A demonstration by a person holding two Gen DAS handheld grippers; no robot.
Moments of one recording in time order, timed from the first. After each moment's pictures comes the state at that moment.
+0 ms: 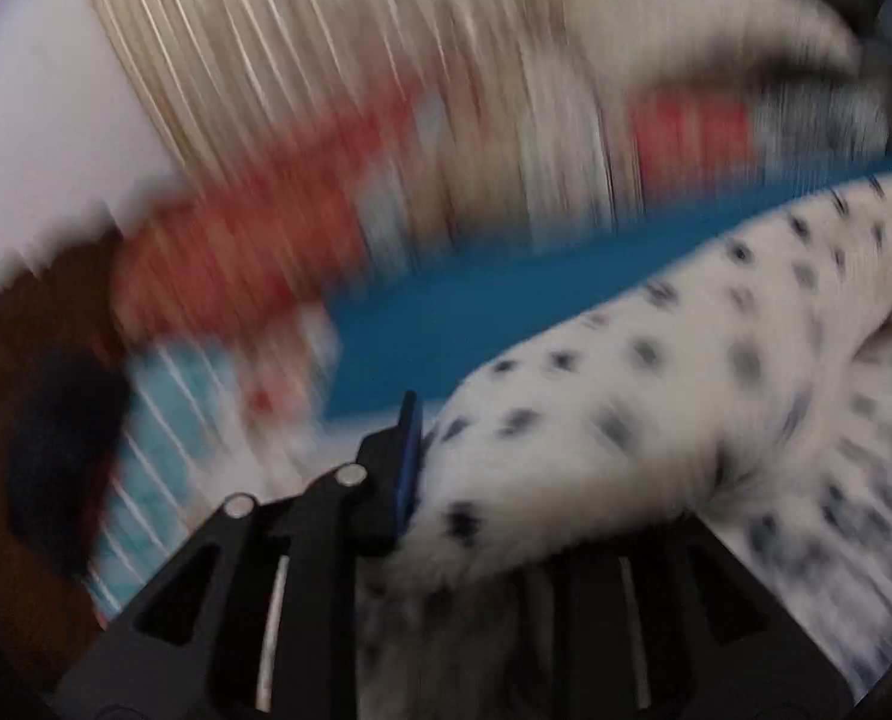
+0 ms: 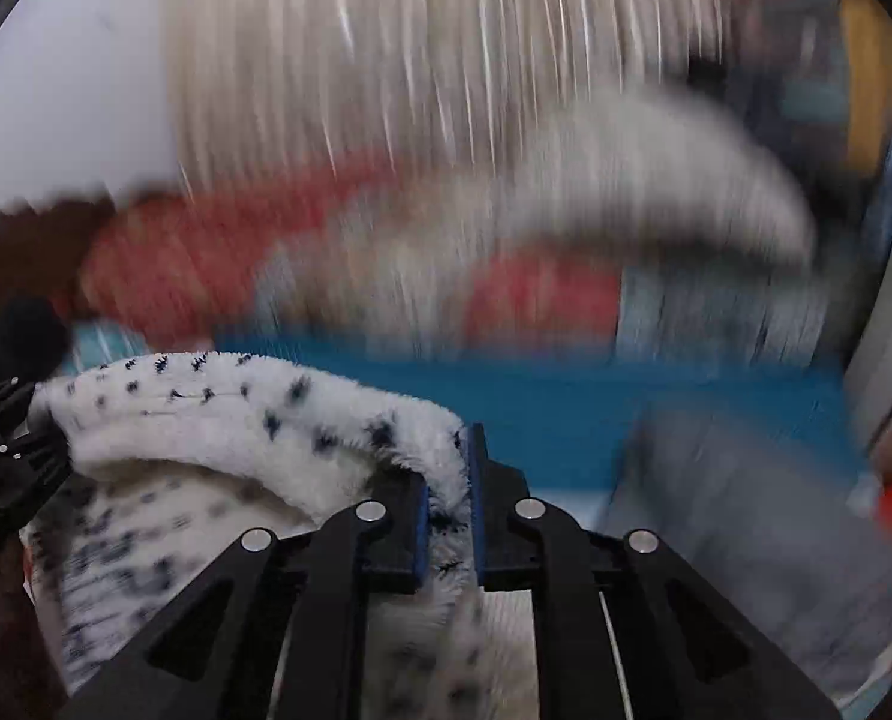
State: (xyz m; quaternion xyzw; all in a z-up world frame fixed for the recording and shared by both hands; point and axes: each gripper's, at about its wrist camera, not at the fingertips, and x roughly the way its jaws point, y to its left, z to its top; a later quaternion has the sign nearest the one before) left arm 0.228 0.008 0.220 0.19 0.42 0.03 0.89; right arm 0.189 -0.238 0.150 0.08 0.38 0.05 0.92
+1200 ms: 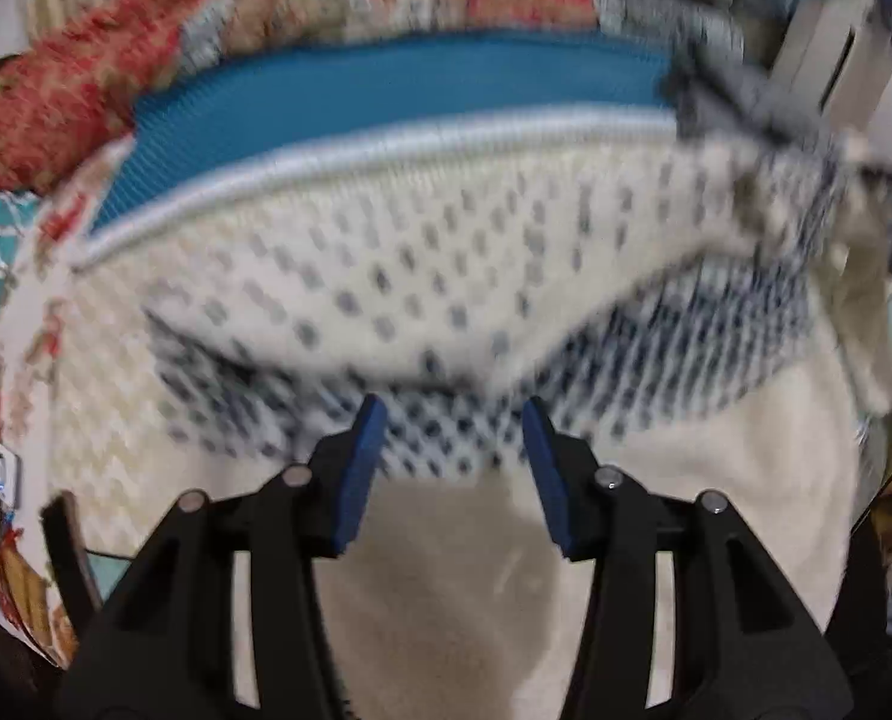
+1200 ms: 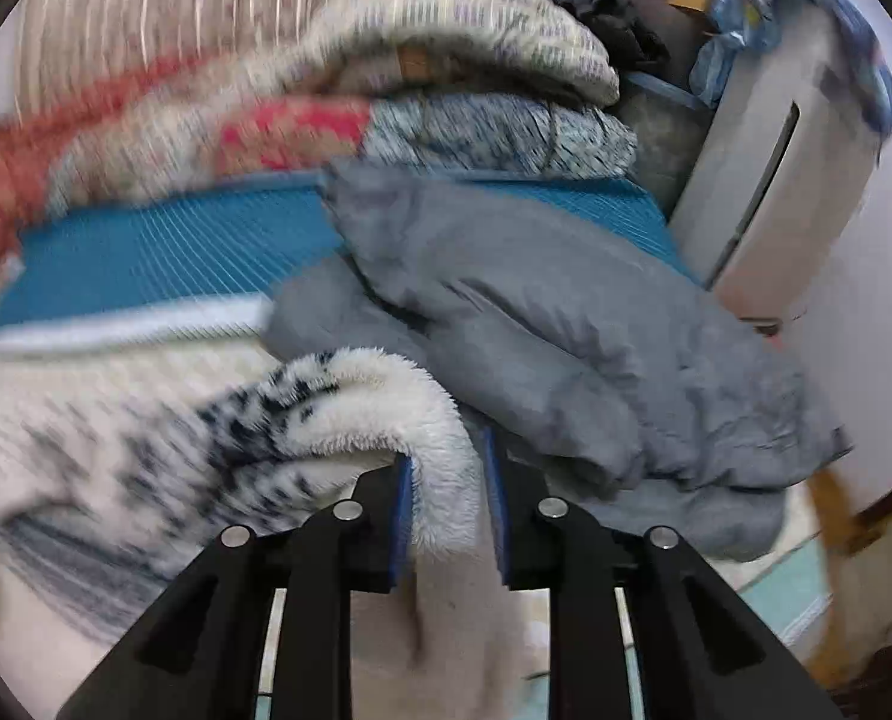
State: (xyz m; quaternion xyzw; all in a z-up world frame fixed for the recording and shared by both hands) left arm 0.108 0.019 0.100 0.11 0.51 -0.18 0.83; right arm 0.065 -0.367 0.116 0.10 0.35 -0.12 0.92
